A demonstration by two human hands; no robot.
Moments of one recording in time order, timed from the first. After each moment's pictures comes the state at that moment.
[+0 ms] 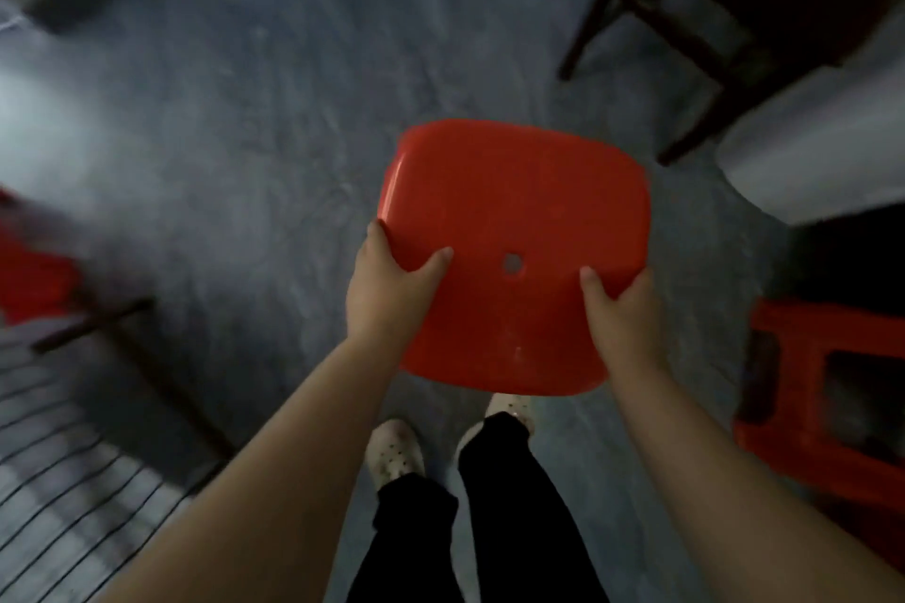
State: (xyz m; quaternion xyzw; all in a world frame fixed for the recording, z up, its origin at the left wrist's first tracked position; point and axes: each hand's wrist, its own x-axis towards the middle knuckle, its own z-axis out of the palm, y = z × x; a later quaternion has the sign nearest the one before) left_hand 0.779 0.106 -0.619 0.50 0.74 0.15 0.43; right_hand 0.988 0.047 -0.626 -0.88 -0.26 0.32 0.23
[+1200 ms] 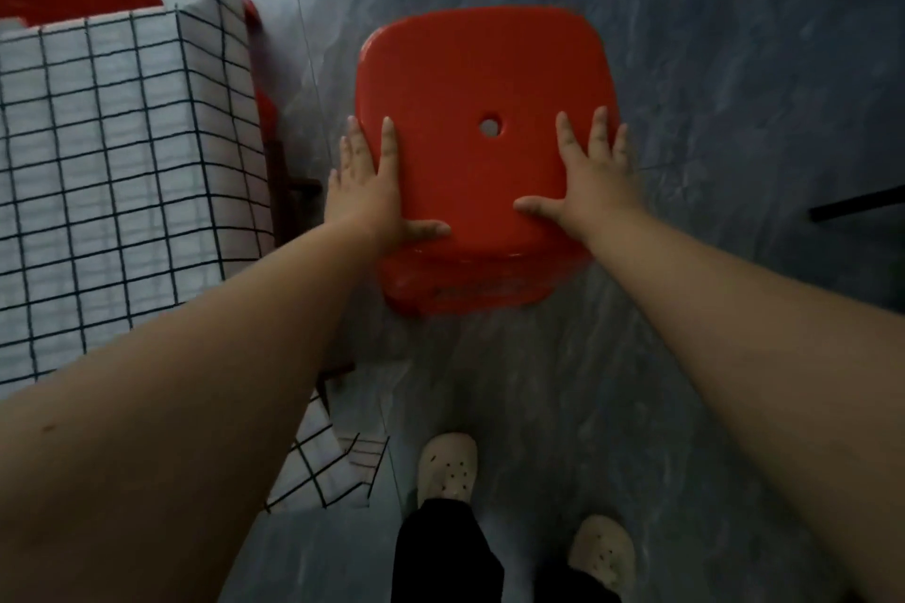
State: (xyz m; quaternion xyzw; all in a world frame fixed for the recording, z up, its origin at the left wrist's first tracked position) left_hand 0.426 0.127 -0.689 0.50 0.81 -0.02 0.30; right_hand 0.630 0.228 -0.679 -0.57 -0.78 0.20 -0.16
